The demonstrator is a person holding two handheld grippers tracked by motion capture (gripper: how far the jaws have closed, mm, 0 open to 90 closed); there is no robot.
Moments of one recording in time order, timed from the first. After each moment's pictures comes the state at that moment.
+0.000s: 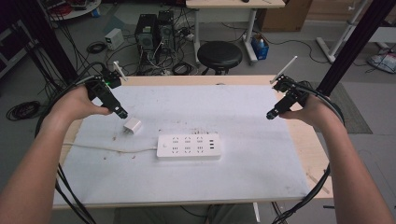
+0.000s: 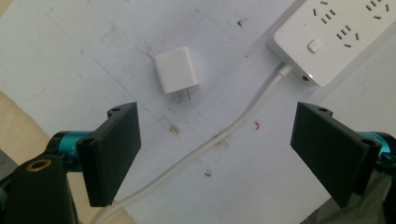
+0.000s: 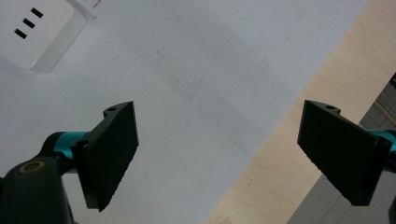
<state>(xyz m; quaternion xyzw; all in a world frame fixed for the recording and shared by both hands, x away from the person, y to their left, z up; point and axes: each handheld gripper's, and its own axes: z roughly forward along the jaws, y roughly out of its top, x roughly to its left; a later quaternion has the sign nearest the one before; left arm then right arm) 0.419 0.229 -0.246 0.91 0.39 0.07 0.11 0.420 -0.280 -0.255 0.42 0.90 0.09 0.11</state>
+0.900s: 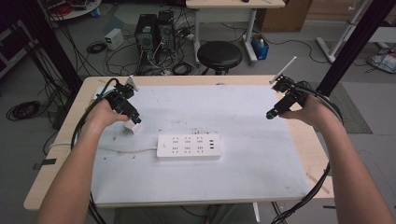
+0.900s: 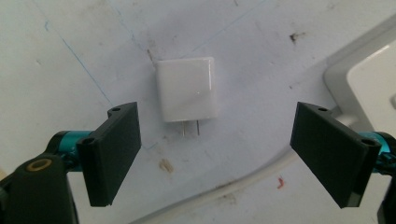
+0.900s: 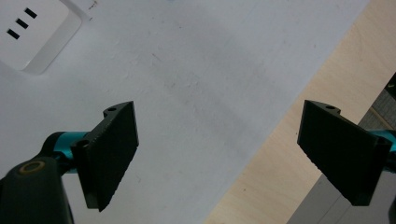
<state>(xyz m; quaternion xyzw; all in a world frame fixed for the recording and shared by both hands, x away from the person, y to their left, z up) 0.463 0.222 -0.339 0.87 0.49 0.05 0.09 0.423 -0.281 -0.258 0.41 0.90 0.10 0.12</state>
